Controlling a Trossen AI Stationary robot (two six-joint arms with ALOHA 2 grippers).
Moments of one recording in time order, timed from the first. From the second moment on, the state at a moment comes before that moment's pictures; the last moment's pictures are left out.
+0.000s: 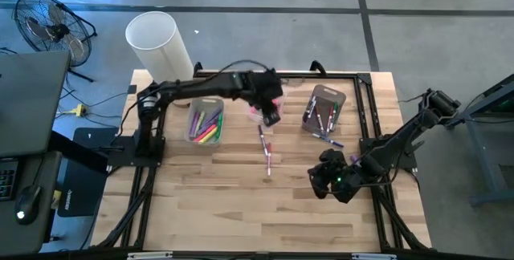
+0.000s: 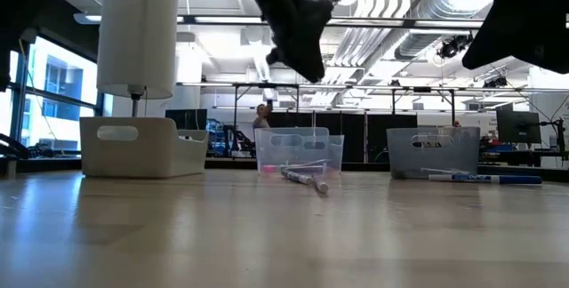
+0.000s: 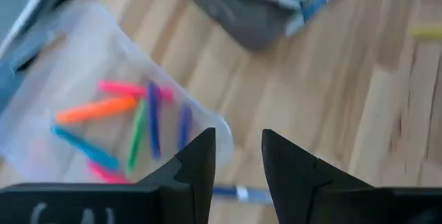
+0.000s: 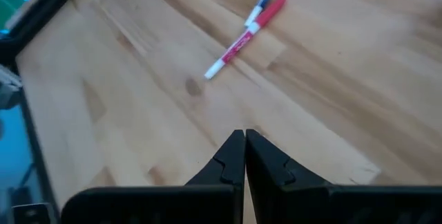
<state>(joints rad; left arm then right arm) 0.25 1.96 1.84 -0.81 0.00 -0.15 0.68 1.26 0.76 -0.48 0.64 1.40</state>
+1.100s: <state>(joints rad) -0.46 1.88 1.49 -0.79 -0.01 -0.44 0.73 1.26 0.79 -0.46 0.38 1.22</state>
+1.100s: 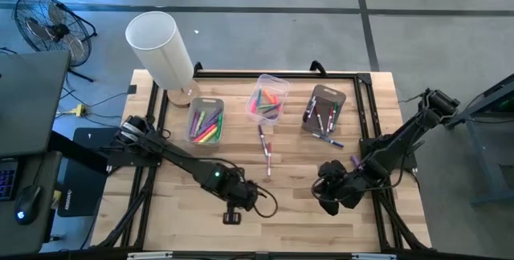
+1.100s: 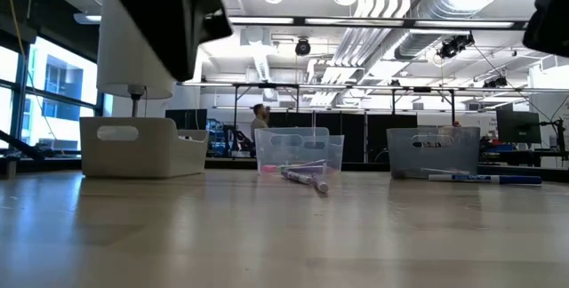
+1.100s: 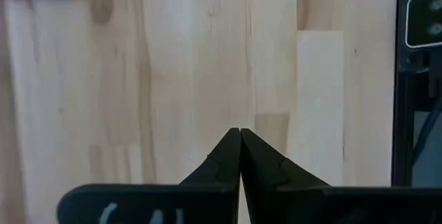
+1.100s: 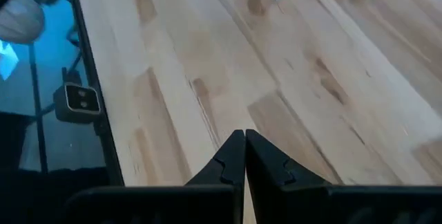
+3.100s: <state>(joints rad) -0.45 1.21 0.82 -0.44 -0.08 -0.69 0.07 1.60 0.63 -1.17 -0.26 0.80</state>
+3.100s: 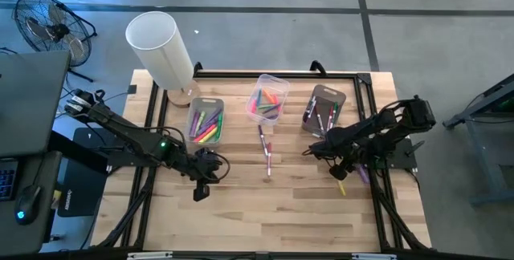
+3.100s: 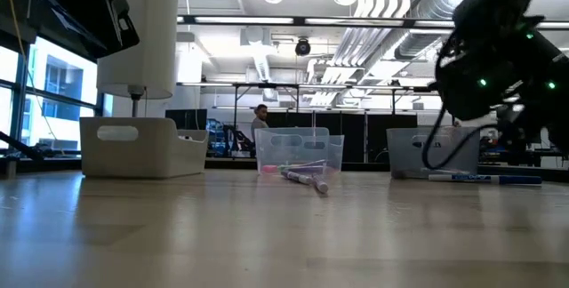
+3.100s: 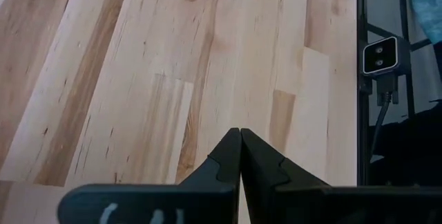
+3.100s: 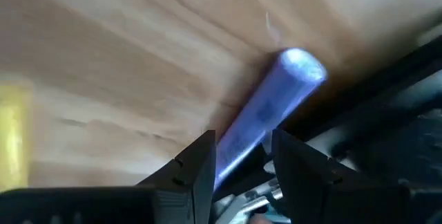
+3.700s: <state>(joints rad) -0.45 1.21 0.82 -0.42 -0.10 -0.69 0.15 1.60 0.59 -0.99 -0.37 0.91</state>
